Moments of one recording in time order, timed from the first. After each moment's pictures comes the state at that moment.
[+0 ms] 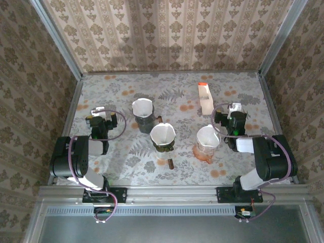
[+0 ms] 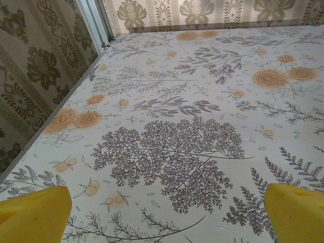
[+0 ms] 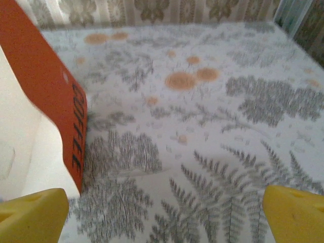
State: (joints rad) left arm -0.03 1.55 0.36 0.86 -0.20 0.05; right arm 0.02 1.52 0.41 0.70 0.20 0.06
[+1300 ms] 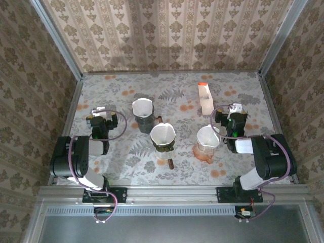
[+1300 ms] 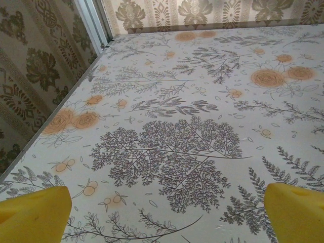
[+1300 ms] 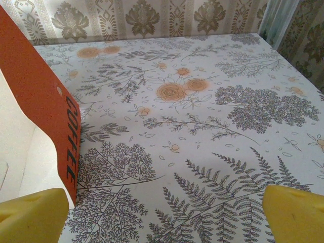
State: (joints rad) left arm -0.05 1.55 0.36 0.86 -0.21 0.06; right arm 0.04 1.53 0.39 0.79 0.27 0.06
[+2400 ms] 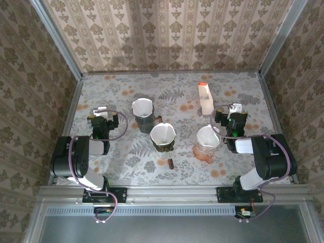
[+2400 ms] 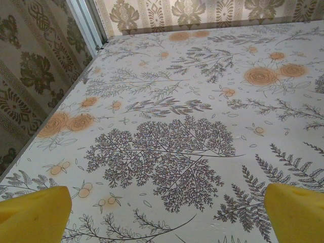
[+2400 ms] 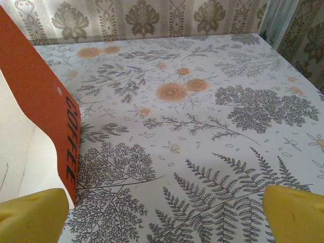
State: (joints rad) left arm -0.06 1.55 0.36 0.86 -0.21 0.07; right arm 0.04 1.53 0.39 0.79 0.27 0.06
